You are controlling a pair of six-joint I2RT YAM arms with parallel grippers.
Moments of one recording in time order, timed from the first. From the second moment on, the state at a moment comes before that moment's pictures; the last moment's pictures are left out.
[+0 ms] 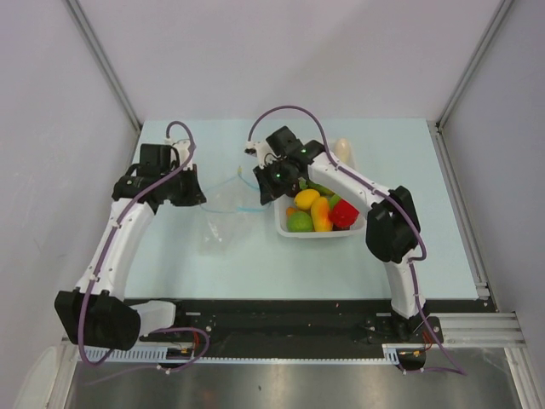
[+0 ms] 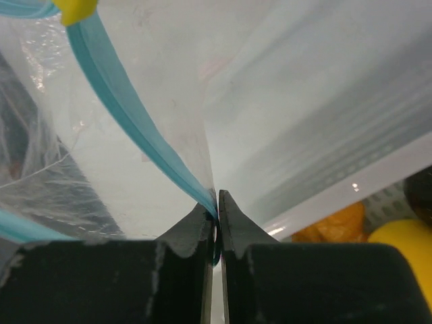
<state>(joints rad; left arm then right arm) -0.10 1.21 1.21 -0.87 0.24 -0.11 0.71 2.09 1.92 -0.78 -0.44 0.04</state>
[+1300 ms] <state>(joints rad) -0.14 1.32 0.95 -0.40 0.66 -0.41 0.36 1.60 1.61 -1.07 -0.34 -0.39</state>
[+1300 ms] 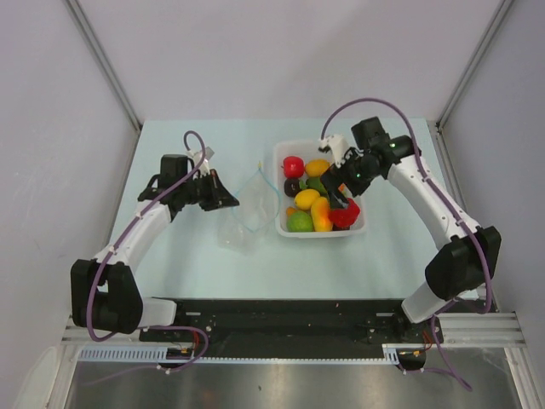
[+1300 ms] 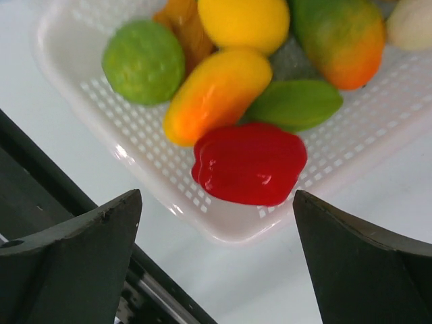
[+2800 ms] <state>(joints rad) -0.15 1.32 0.95 -0.41 0.67 -0.39 0.37 1.63 1.41 -1.16 -0.42 -1.59</state>
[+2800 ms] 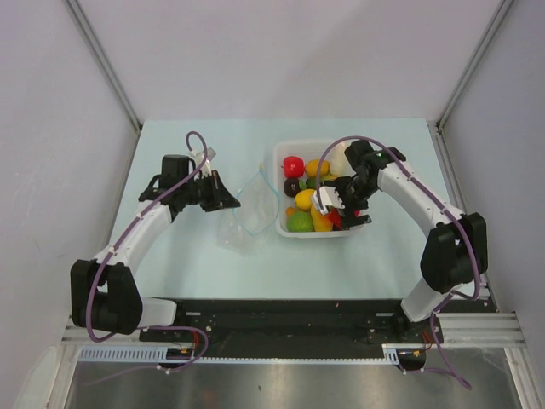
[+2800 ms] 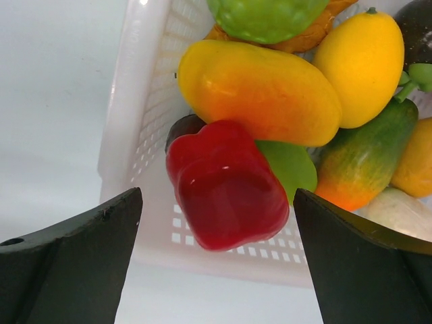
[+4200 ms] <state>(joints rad) -0.12 1.30 0.95 -0.40 0.73 -0.44 0.64 1.70 1.62 -0.23 -0.71 0.14</state>
